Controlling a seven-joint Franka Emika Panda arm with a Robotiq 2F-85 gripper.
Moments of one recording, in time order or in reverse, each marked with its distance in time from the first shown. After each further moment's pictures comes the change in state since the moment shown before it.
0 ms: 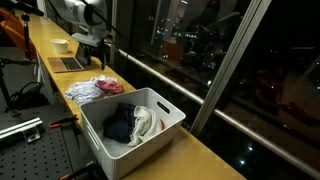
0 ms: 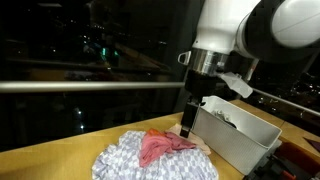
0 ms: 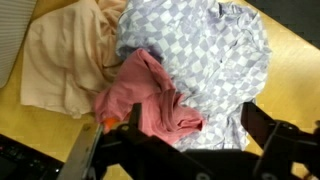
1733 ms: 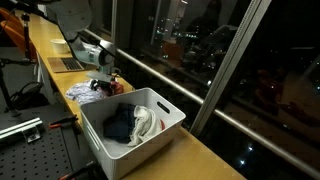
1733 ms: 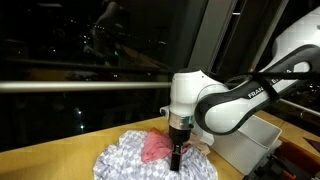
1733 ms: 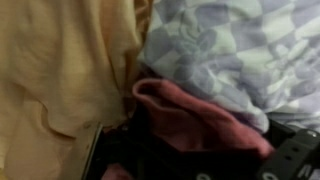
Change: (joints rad) arm 0.005 0.411 -0.086 0.173 -0.146 0.116 -0.145
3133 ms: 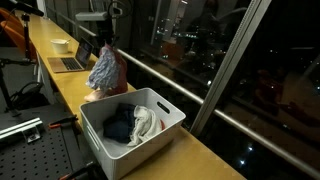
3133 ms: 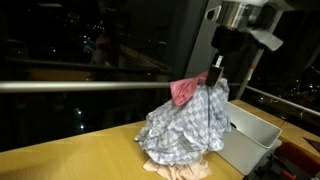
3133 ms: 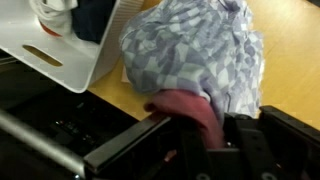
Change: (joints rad) arm -0.009 -0.660 -0.002 -0.191 -0.009 -0.262 0.152
